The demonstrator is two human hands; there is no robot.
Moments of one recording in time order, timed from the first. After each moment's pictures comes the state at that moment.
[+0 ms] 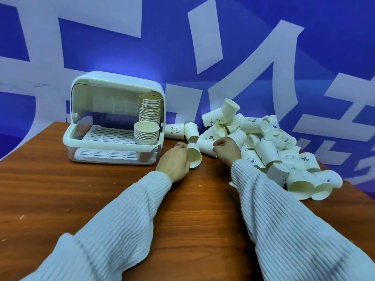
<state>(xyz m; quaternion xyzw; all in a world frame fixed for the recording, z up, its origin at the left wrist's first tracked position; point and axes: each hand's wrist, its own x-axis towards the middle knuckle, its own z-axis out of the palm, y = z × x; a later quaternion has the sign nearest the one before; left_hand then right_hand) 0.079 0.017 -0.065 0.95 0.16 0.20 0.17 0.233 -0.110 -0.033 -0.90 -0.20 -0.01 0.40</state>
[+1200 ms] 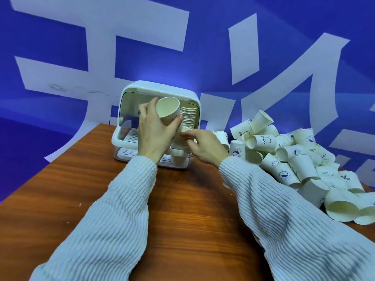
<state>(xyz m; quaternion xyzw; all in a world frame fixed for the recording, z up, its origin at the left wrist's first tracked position) -0.035 0.089 0.018 0.73 0.29 0.54 0.31 0.108 -0.005 0.008 -0.78 -0.57 -0.07 0.24</state>
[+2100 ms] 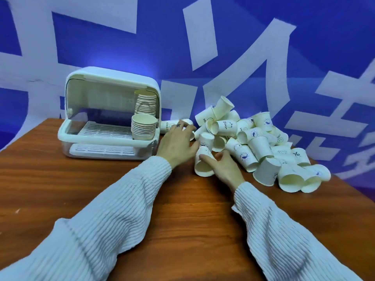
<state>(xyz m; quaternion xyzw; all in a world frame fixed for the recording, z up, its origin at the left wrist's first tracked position) 0.084 0.003 -0.028 0.92 0.12 0.33 0.17 0.162 -0.165 -0.045 -0.91 -0.19 0.06 0.36</state>
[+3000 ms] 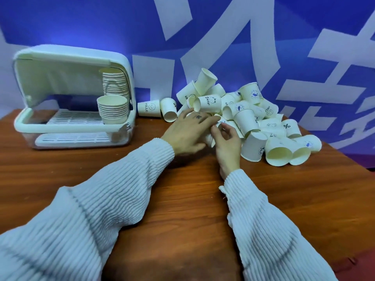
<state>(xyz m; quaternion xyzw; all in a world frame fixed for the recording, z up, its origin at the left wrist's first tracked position) 0.138 -0.047 -0.041 0.96 -0.12 0.27 -0.03 0.183 -0.196 -0.066 -0.67 -0.13 -0.02 0.73</state>
